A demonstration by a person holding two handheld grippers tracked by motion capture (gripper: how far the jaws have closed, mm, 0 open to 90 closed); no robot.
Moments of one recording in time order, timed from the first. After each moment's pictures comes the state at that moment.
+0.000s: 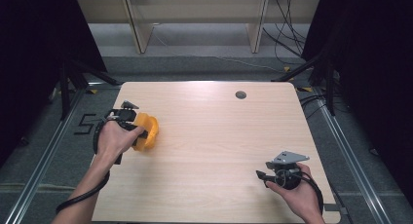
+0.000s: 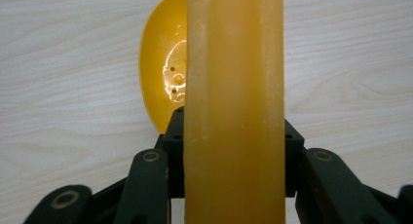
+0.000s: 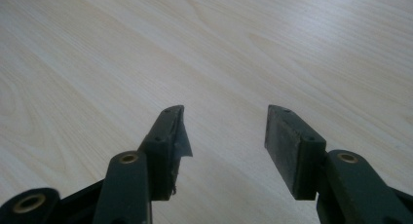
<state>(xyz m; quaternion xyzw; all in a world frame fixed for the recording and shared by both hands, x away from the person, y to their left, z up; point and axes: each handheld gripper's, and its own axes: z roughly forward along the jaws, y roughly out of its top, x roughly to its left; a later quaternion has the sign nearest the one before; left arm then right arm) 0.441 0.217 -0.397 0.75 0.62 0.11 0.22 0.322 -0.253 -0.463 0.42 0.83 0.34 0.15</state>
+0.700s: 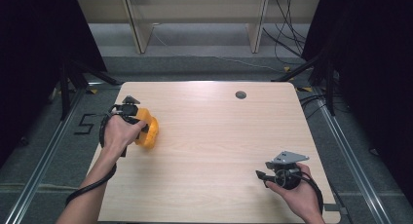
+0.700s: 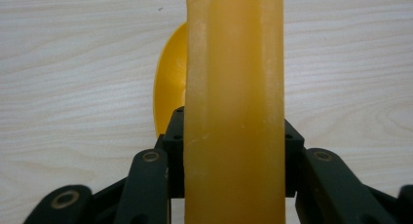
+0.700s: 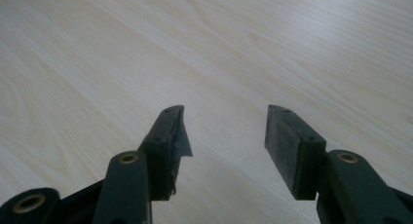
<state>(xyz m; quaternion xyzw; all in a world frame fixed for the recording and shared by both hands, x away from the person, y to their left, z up) 0.466 0.217 -0.406 0.72 0.65 0.13 0.21 0.323 -0.252 -0.462 0.42 0.83 0.34 0.15</state>
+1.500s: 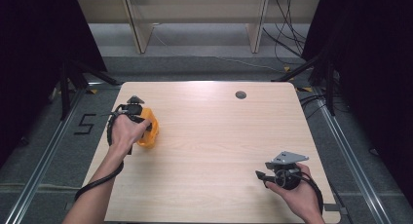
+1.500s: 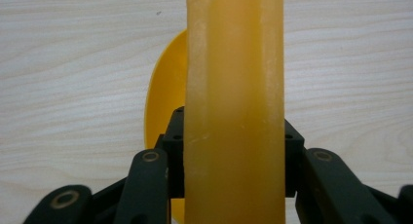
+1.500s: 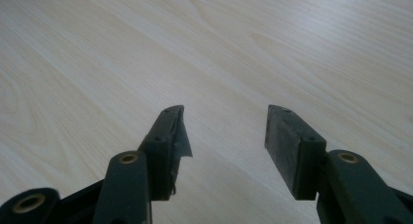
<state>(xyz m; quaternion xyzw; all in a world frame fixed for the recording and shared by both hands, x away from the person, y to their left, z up) 0.482 0.210 -0.423 0.72 0.65 0.13 0.20 0.322 -0.252 -0.463 0.42 0.83 0.34 0.15</state>
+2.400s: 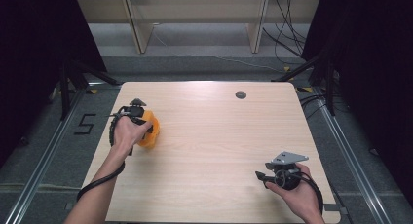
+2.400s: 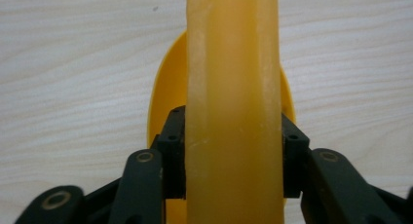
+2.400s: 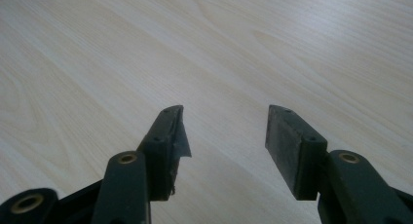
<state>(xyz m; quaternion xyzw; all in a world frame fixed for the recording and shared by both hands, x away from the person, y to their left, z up) 0.488 0.212 -0.437 0.73 0.64 0.13 0.20 0.321 -0.252 -0.463 0.42 0.83 0.34 0.15</state>
